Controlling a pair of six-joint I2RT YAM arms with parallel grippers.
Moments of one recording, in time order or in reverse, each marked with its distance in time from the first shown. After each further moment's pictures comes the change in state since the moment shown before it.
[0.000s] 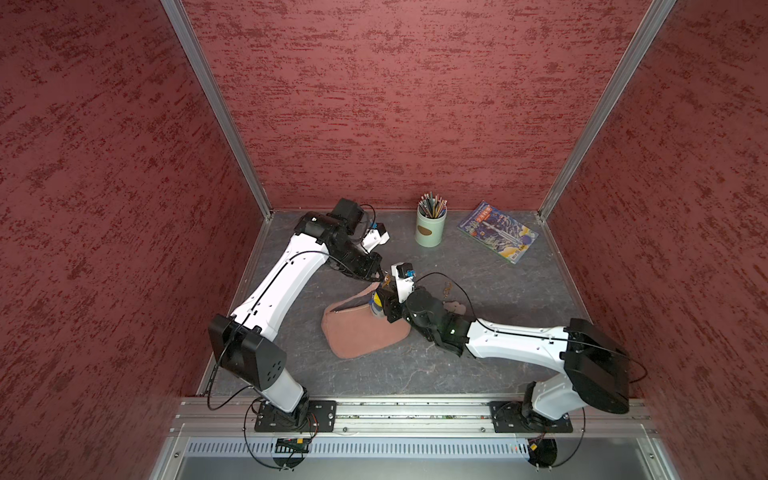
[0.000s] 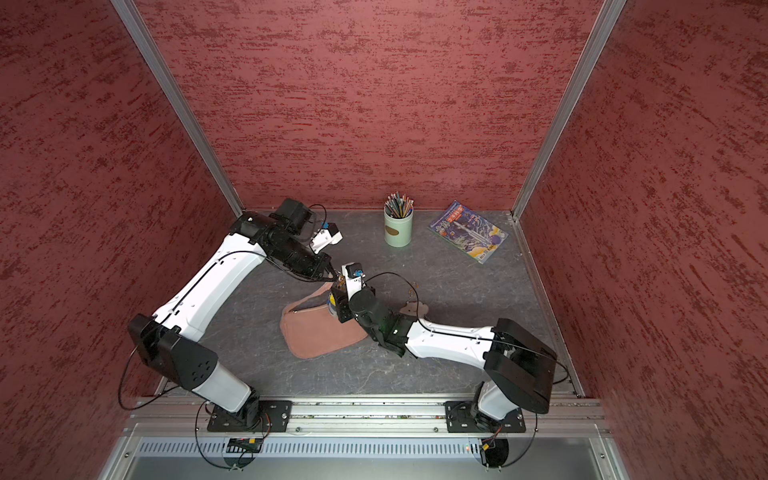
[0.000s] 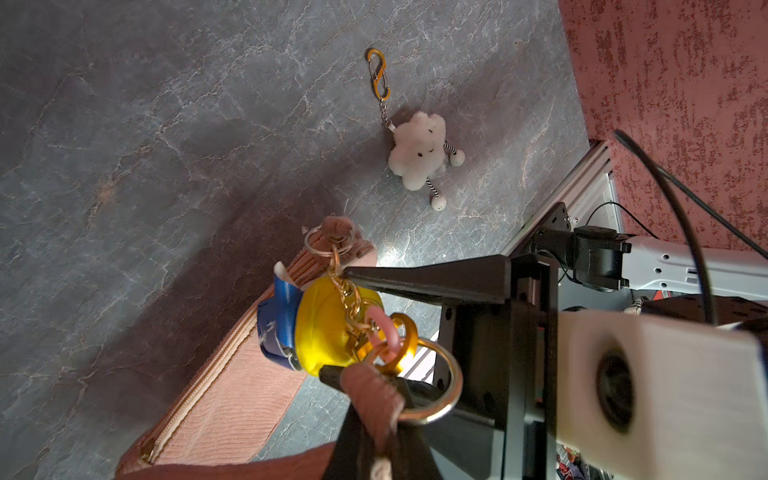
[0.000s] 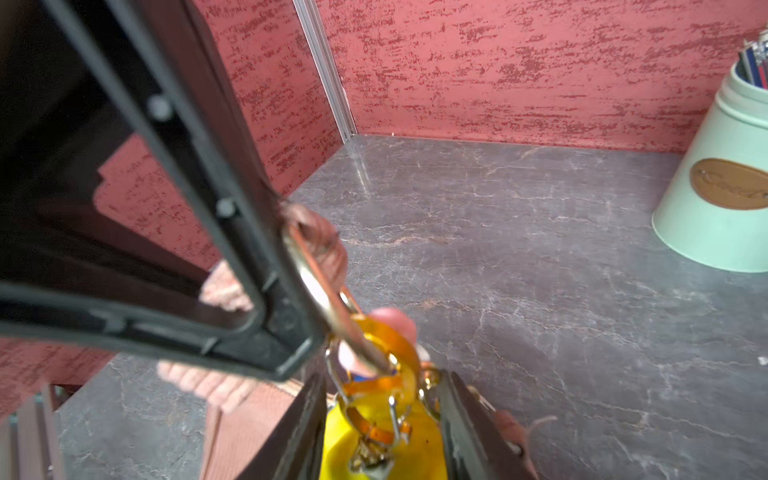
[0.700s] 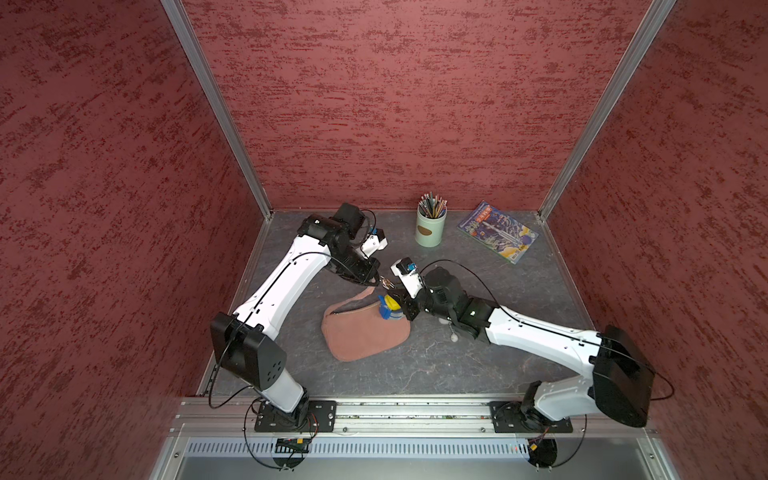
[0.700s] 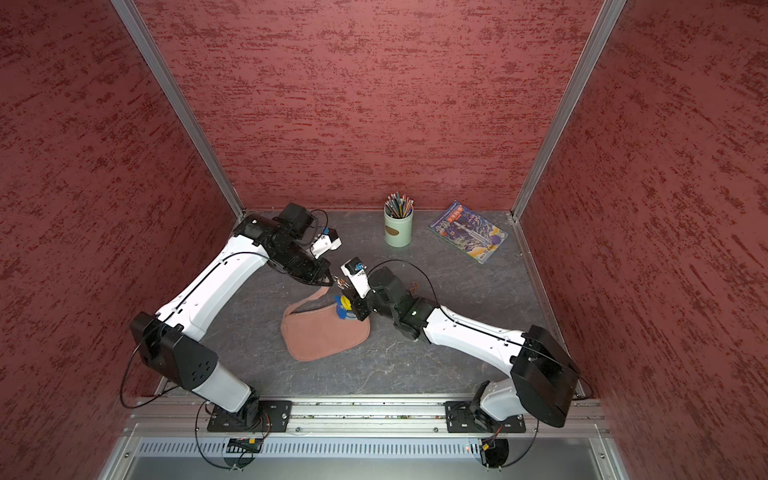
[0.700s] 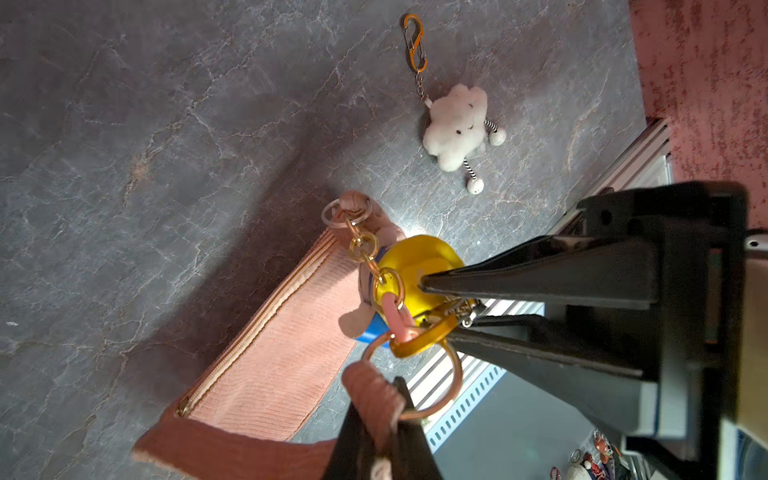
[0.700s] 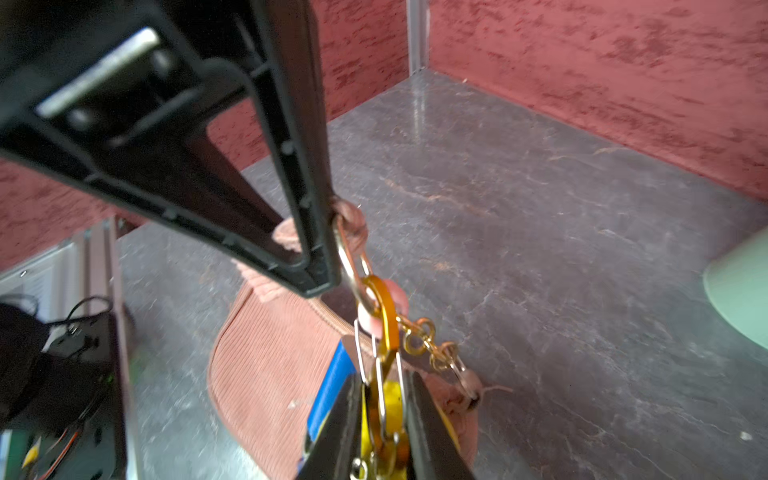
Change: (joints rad) left arm -0.013 0.001 -0.058 -0.002 -0.087 0.039; right arm -0.188 -0.131 0.037 -0.305 -0.525 -0.293
